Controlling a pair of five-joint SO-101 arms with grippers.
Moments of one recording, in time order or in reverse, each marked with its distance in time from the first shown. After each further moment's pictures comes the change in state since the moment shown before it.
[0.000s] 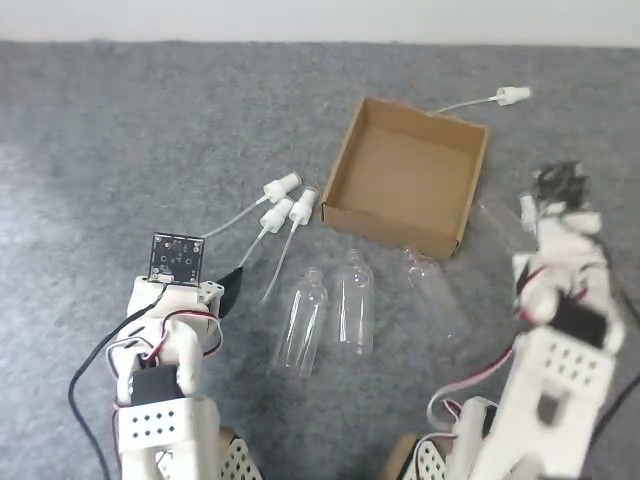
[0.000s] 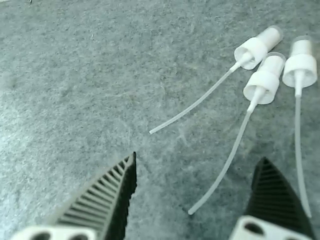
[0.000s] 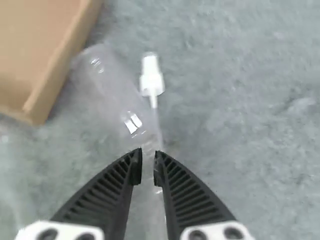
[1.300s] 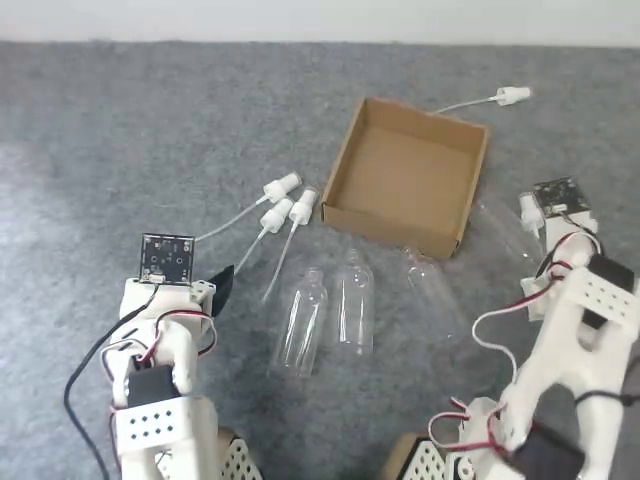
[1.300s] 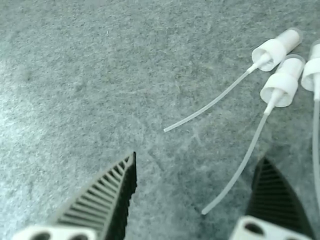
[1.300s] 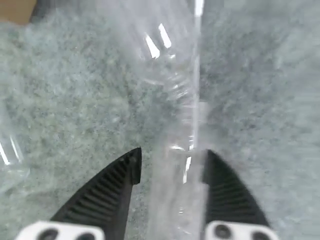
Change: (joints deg) left arm -2.9 0.0 -0.4 0.0 0.0; right arm 7.2 28.3 -13.4 8.4 10.6
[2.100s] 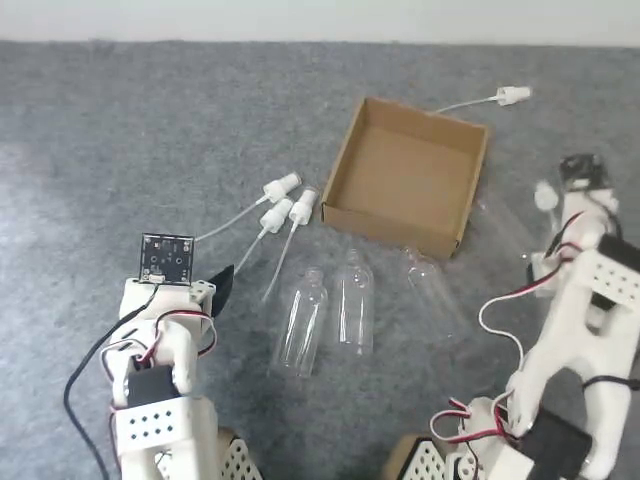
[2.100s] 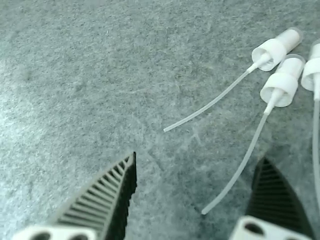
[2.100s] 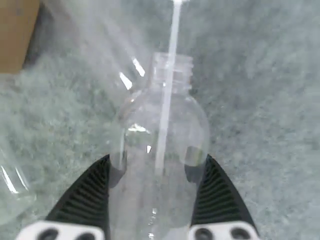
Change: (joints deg) left arm 0.0 0.0 0.0 0.0 0.0; right arm -1.0 6.5 -6.3 1.1 -7.8
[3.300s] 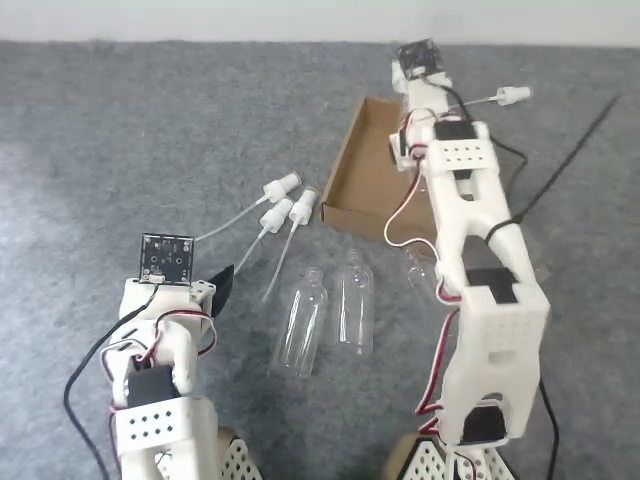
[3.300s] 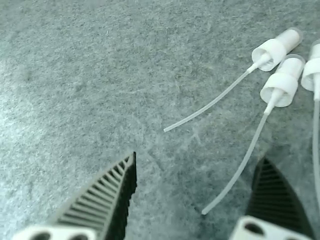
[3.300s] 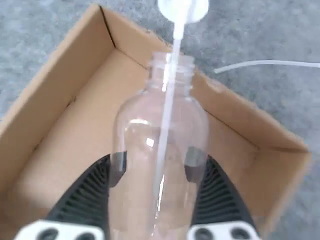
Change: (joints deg) left arm 0.0 0.0 0.0 0.0 0.0; right arm -35.3 48.3 -58.1 -5.5 -21.3
